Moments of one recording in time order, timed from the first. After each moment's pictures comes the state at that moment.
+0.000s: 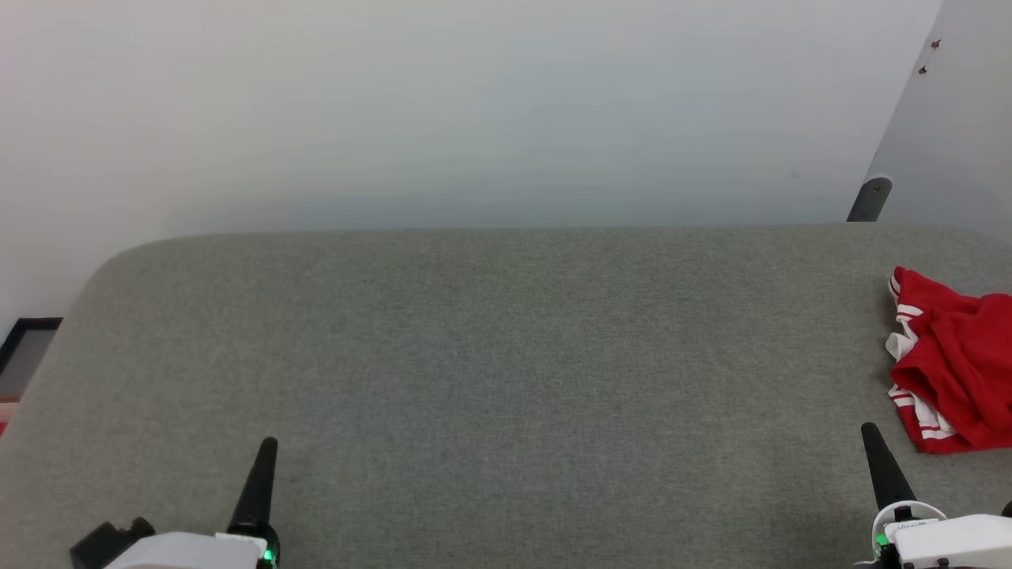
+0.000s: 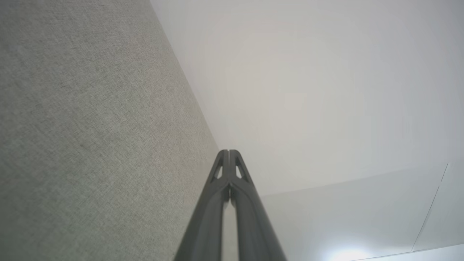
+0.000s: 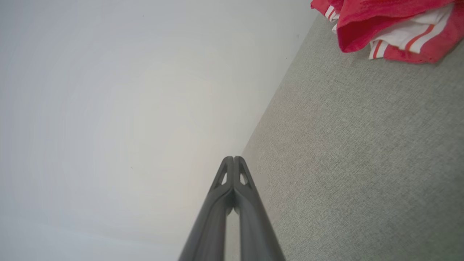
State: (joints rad) left arm -0.01 0.11 0.09 0.23 -1.36 -0.13 0.03; right arm -0.03 -0.06 -0.11 0.23 1.24 0.13 0.03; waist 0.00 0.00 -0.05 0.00
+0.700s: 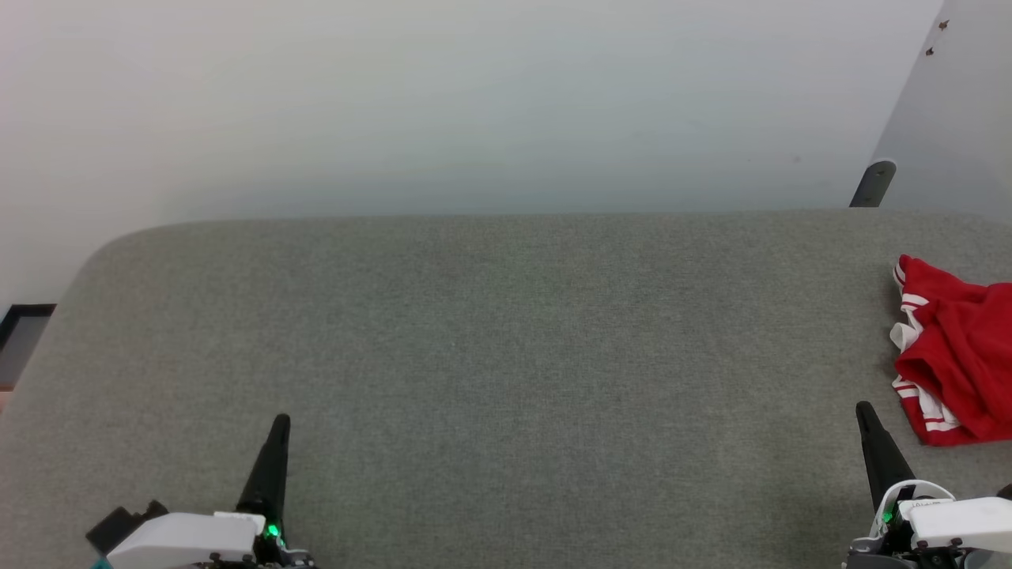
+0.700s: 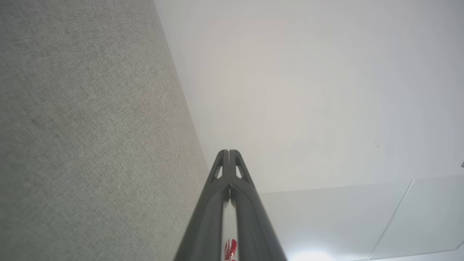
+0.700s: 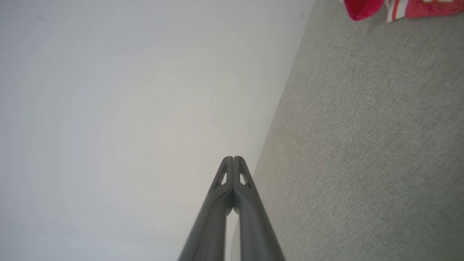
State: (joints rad) left arm -0.06 0.08 0.10 0.24 -1.49 -0.13 0.07; right arm -0.07 -0.06 -0.11 0.24 1.43 0.13 0.07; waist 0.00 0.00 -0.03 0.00
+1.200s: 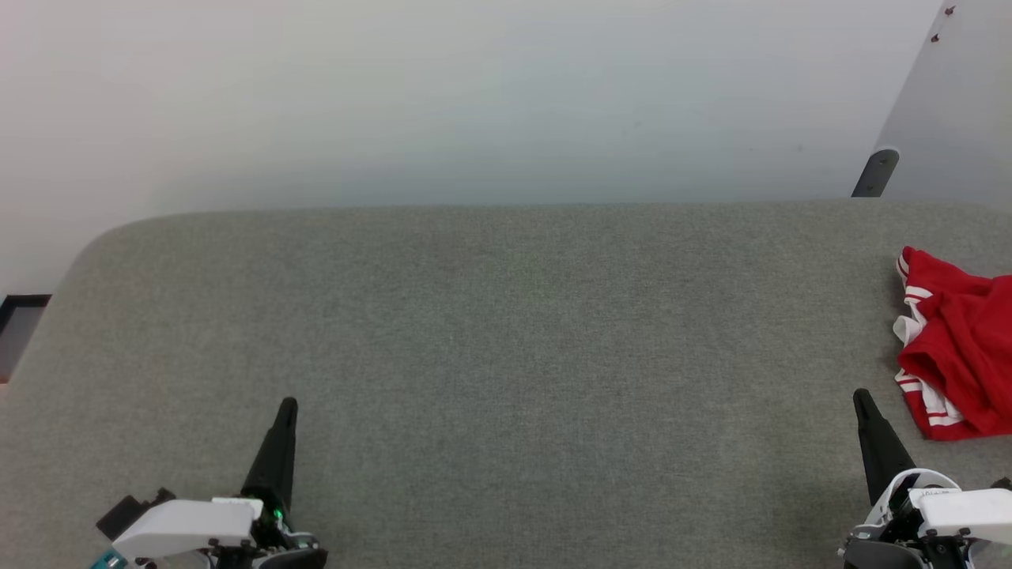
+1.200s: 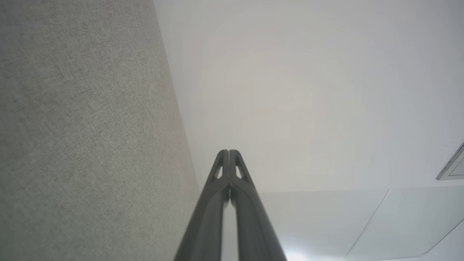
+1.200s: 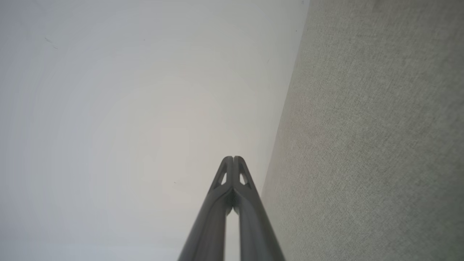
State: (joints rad) left arm -0.09 0.06 0.11 0.24 -1.57 -0.13 0.10; right arm -0.09 -0.05 -0.11 0.24 1.55 0.13 0.10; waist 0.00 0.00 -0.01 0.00
